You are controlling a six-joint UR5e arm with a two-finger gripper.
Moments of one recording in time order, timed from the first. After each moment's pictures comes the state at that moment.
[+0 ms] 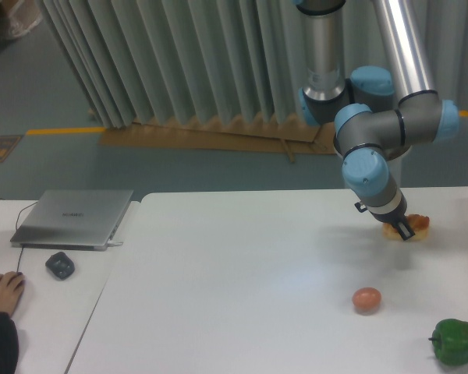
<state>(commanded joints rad) 2.36 -1.80 -1.87 -1.34 1.91 1.31</state>
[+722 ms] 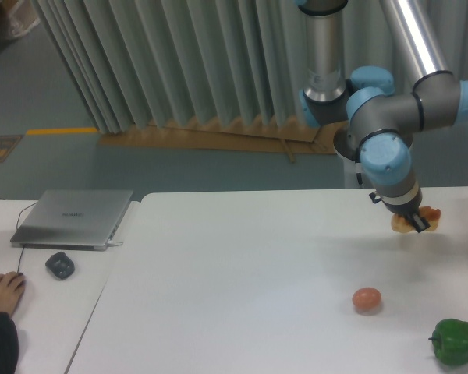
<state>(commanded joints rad) 2.45 -1.80 -1.68 -1.50 1.84 1.36</state>
